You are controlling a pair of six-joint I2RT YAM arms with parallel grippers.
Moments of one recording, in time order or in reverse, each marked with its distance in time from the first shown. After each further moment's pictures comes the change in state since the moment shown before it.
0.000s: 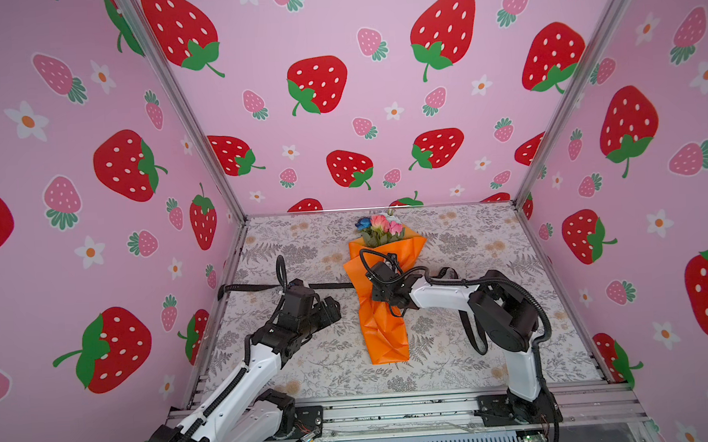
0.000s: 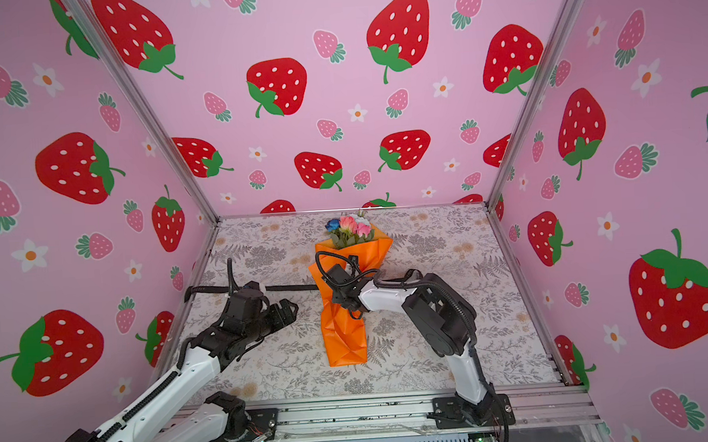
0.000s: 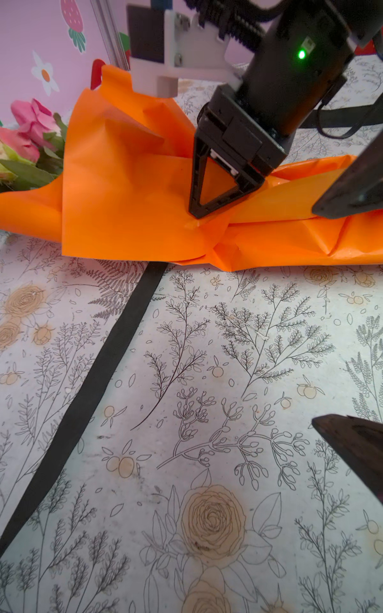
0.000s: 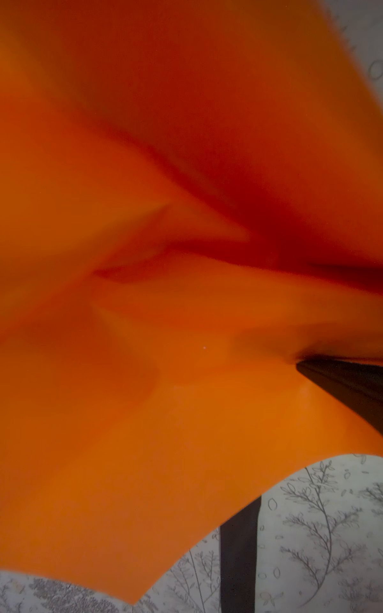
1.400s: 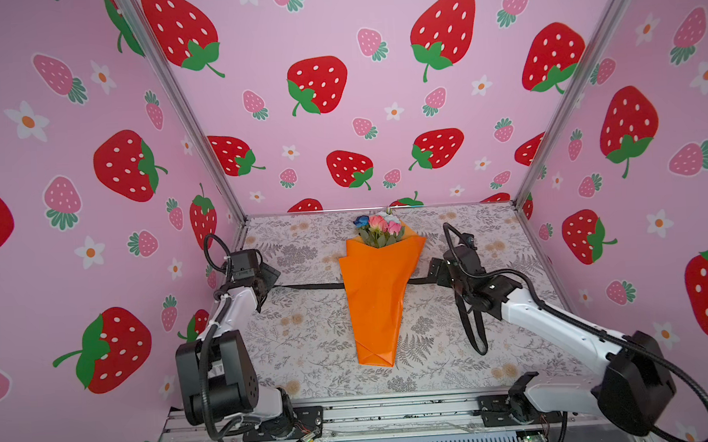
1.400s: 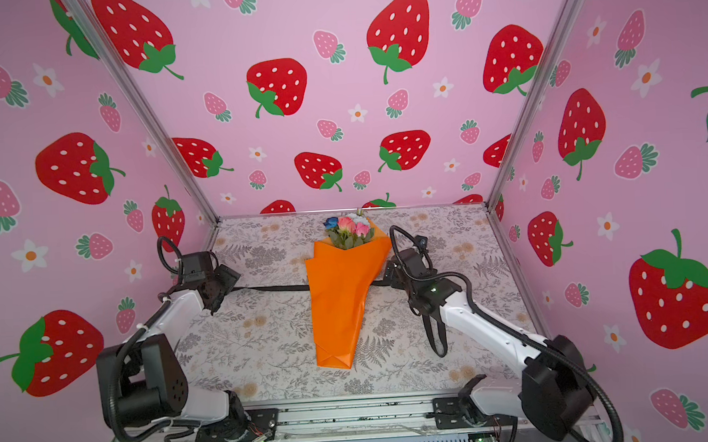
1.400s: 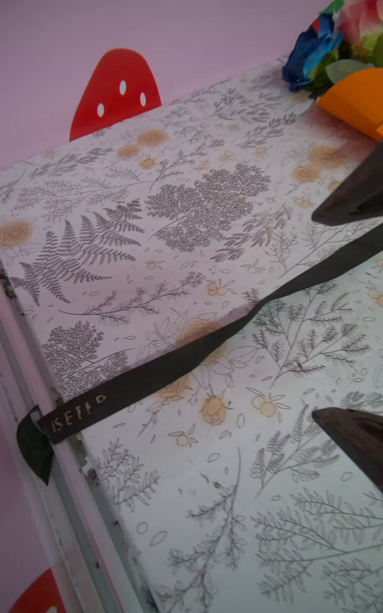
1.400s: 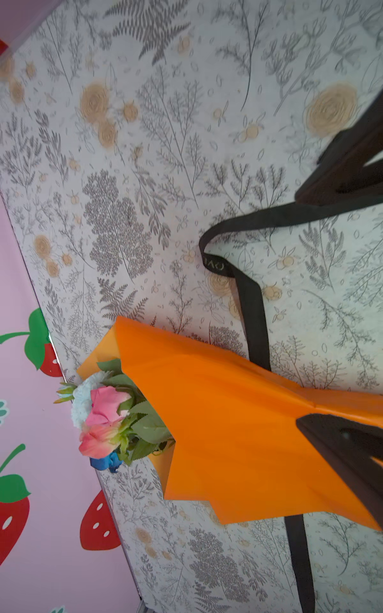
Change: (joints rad) left arm 0.611 0.588 0.429 0.047 -0.092 -0.058; right arm -0.286 -0.824 -0.443 -0.127 0.093 -0.210
